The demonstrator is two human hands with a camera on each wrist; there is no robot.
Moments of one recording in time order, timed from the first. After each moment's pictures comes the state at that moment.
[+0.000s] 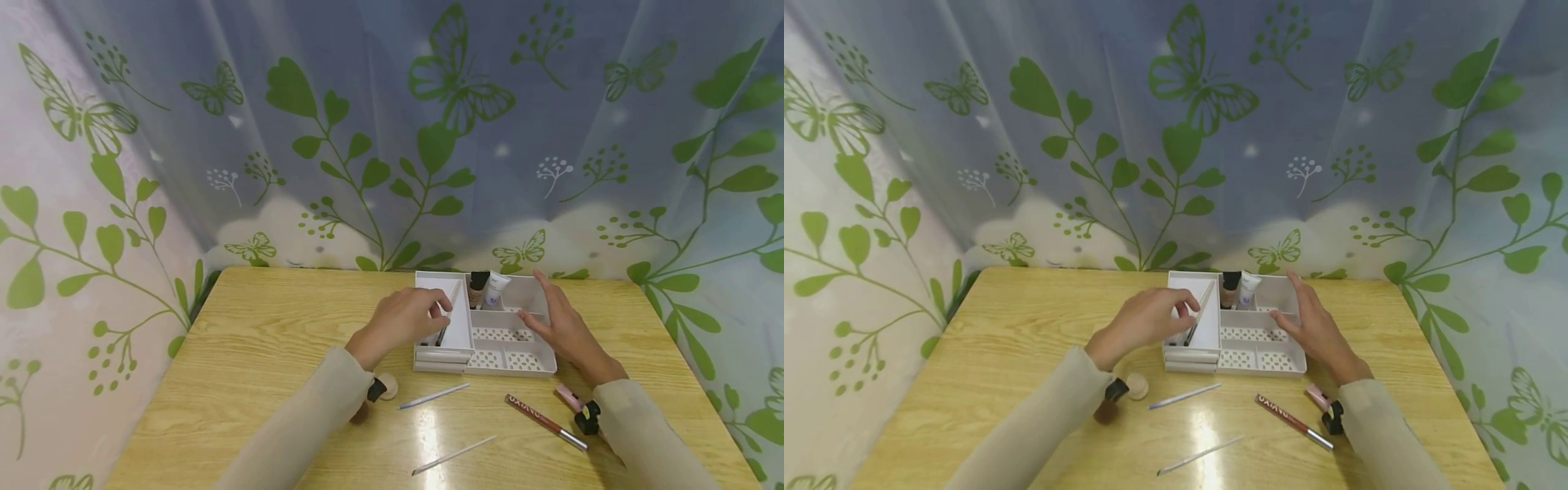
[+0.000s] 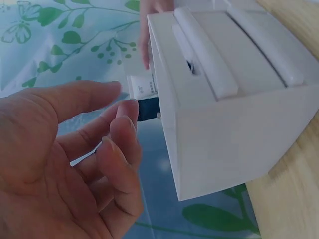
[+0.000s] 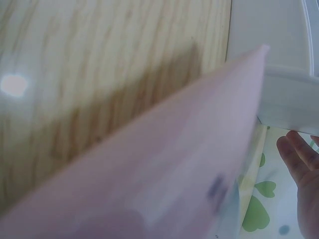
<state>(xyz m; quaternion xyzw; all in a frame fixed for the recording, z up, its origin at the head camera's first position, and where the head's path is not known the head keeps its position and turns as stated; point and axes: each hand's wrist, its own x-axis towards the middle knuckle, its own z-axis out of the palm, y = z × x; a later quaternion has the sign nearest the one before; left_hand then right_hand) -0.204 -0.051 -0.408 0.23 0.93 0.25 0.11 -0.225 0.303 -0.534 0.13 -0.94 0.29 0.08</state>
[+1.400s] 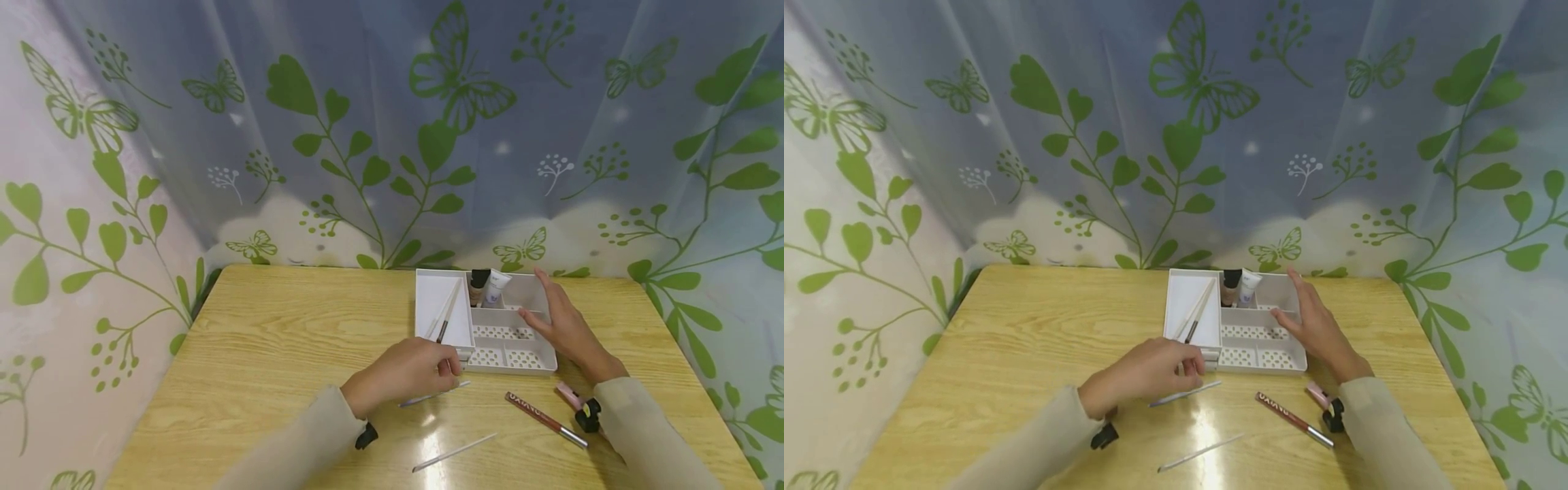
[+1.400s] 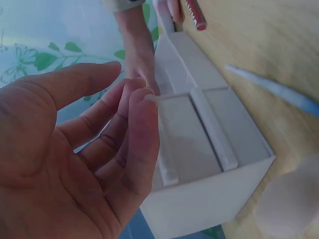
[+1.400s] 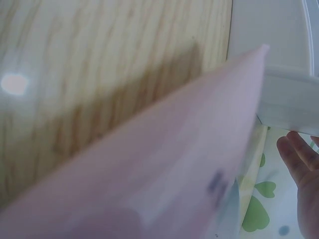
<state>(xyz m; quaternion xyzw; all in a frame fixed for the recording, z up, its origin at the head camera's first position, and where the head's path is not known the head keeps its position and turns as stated) -0.147 -0.053 -0.436 0.33 0.89 0.25 0.18 -0.226 0.304 -0.536 0.15 -0.94 0.29 0.09</state>
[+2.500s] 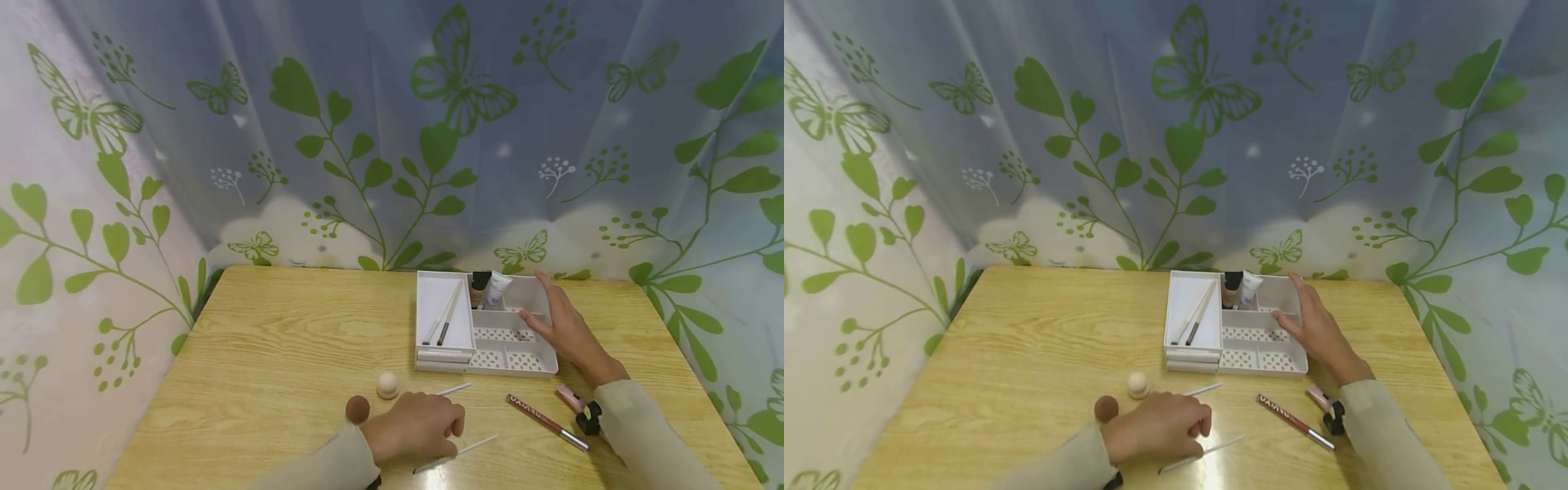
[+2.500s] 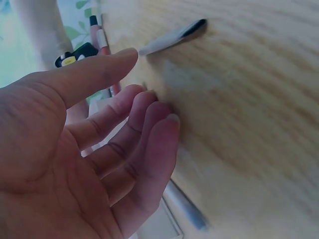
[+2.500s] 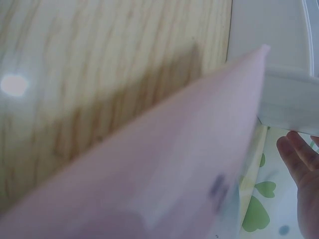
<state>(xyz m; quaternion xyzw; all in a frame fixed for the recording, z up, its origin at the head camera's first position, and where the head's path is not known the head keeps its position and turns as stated) -0.101 -0.039 -0.501 0.35 0.90 0.15 0.22 -0.227 0.304 -0.534 0.14 -0.95 0.28 0.08</state>
